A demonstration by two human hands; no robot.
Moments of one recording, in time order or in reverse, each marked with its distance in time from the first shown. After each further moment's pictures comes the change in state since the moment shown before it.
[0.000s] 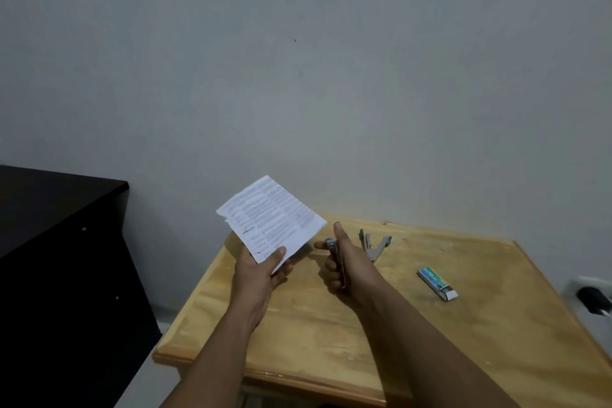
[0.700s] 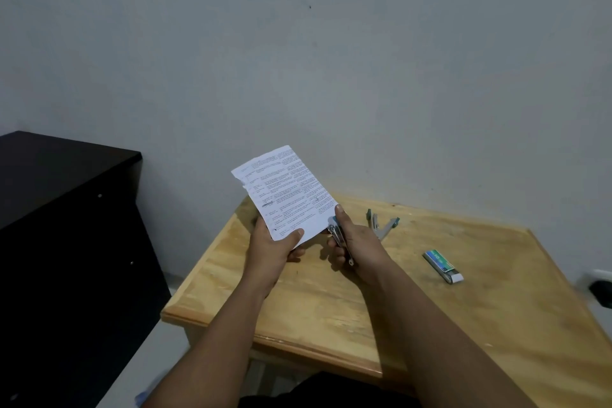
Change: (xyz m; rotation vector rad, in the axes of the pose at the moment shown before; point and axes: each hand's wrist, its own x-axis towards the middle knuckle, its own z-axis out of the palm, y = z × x) left_hand -0.008 -0.007 0.009 0.247 -0.022 0.110; right_hand 0.005 0.004 -0.008 -0.087 -0.001 -0.016
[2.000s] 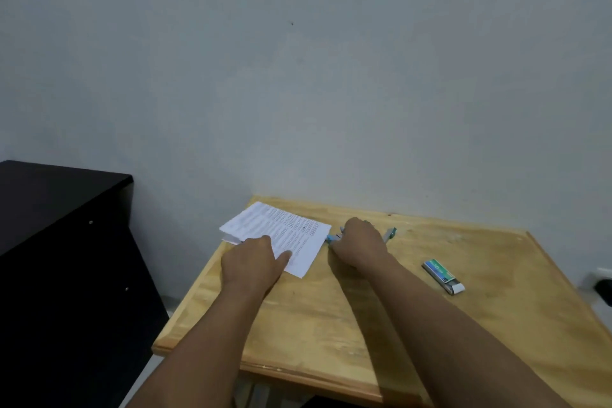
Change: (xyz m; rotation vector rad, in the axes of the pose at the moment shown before) left_hand 0.028 0.016 -0.012 1.567 0.053 0.091; right_hand 0.035 -0.029 -0.005 -1.196 0.317 -0.155
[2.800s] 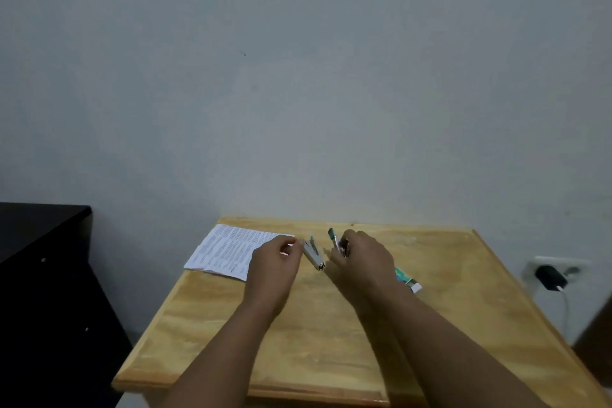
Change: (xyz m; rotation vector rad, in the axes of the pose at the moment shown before) left_hand -0.025 0.087 -0.008 -0.966 0.008 0.022; right_hand -0.047 0.063 -0.031 -0.005 0.314 -0.072
